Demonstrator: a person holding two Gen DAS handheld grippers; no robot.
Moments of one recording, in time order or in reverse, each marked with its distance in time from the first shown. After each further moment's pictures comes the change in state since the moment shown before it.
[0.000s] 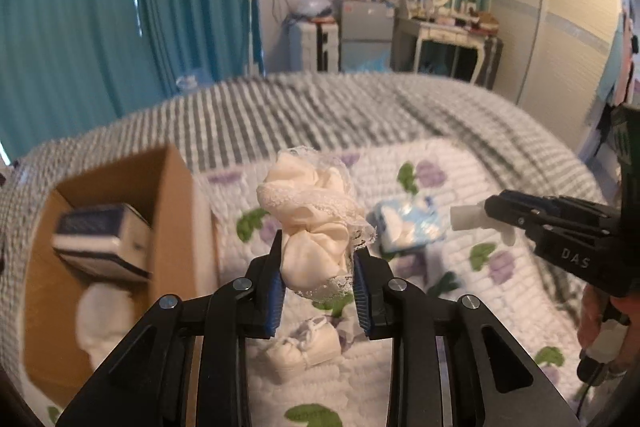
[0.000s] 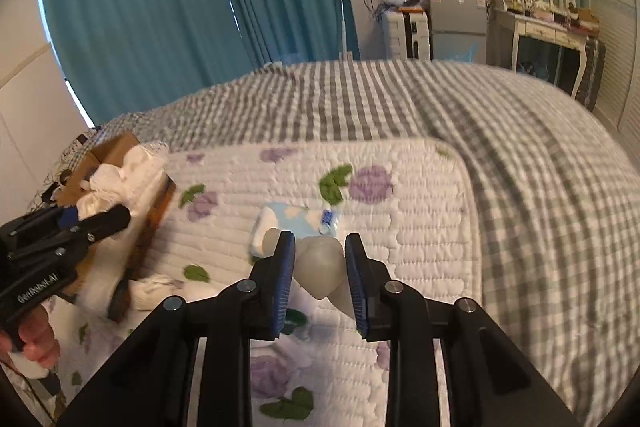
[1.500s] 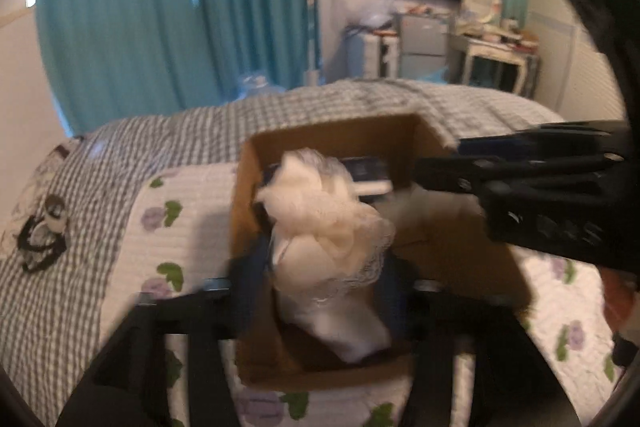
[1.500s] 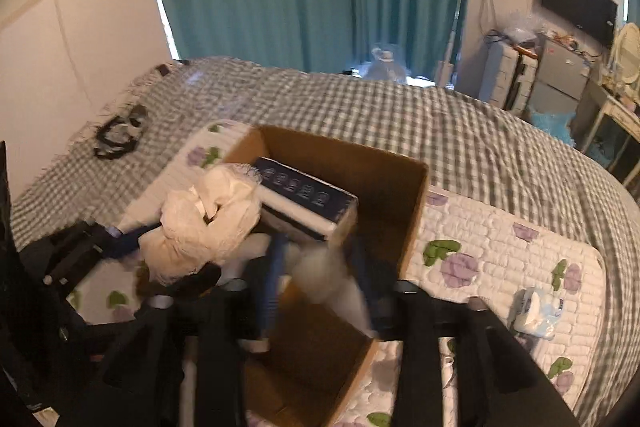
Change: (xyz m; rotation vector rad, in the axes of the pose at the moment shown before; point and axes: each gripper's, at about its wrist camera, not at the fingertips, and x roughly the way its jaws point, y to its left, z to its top) left arm -0.051 0.182 -0.061 -0.067 -0.042 0.156; right arm 0.056 0.297 0.040 -0.305 0.098 0.099
